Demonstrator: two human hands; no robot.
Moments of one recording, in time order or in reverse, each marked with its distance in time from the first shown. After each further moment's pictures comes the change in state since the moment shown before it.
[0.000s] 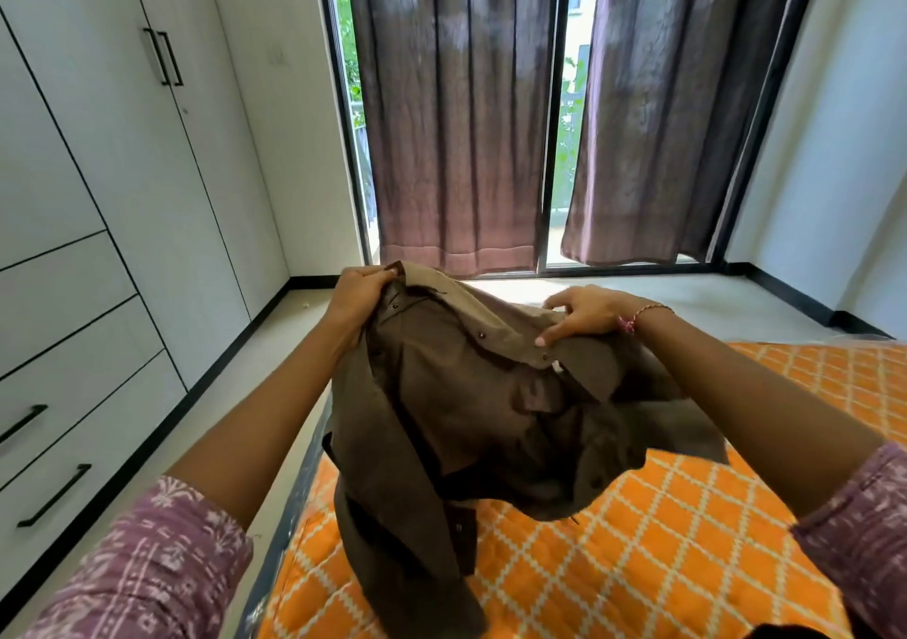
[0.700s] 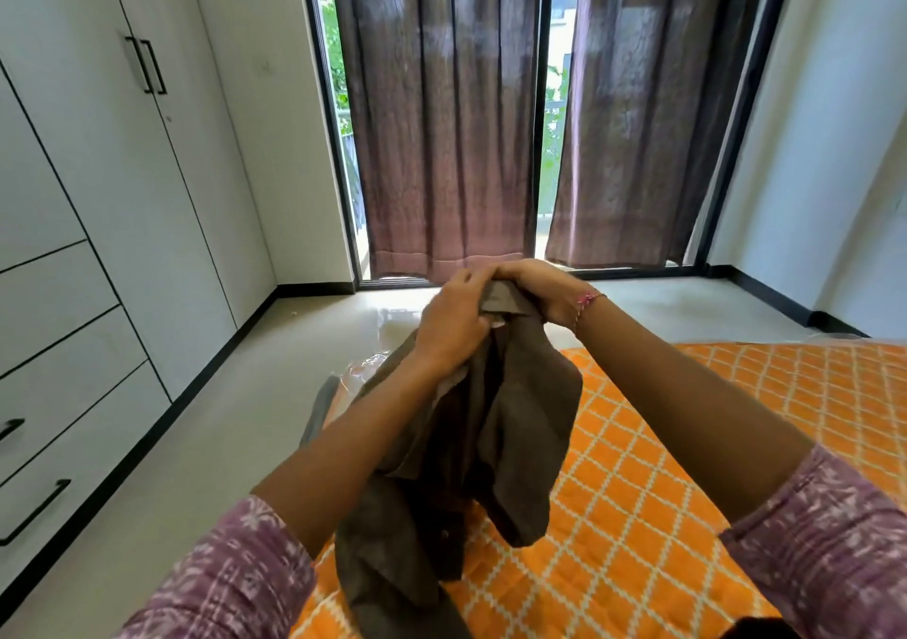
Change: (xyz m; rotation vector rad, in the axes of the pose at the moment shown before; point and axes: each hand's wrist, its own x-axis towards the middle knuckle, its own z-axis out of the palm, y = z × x) left_hand -0.056 0.016 0.095 0.690 -0.156 0.644; right_hand 0.000 -0.060 -0.005 1.220 0.014 0.021
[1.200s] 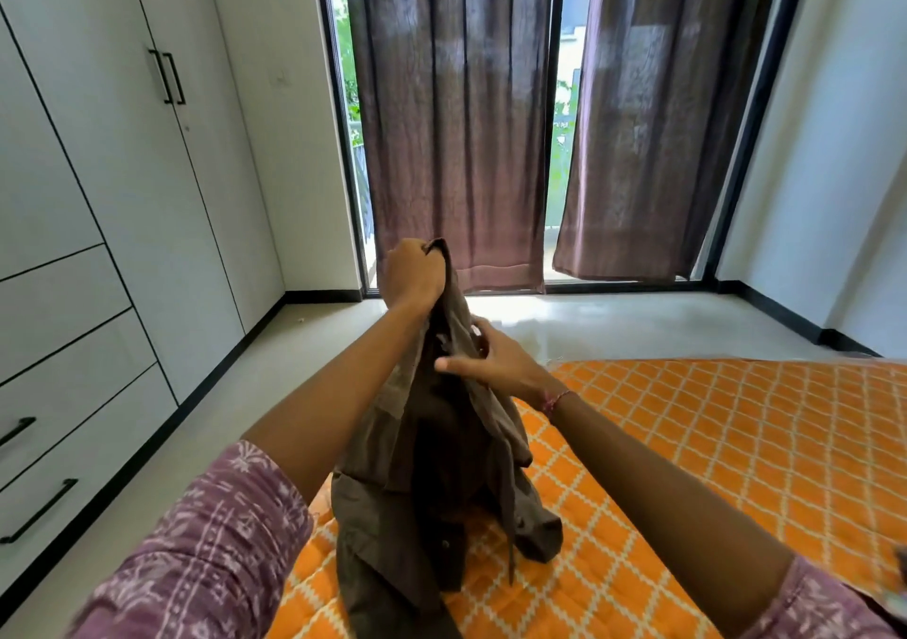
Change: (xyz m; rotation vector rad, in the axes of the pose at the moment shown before) left_hand 0.047 -0.020 -0.039 -0.135 0.318 -0.511; right_hand -0.024 0.064 0.047 -0.454 -0.028 -0.261
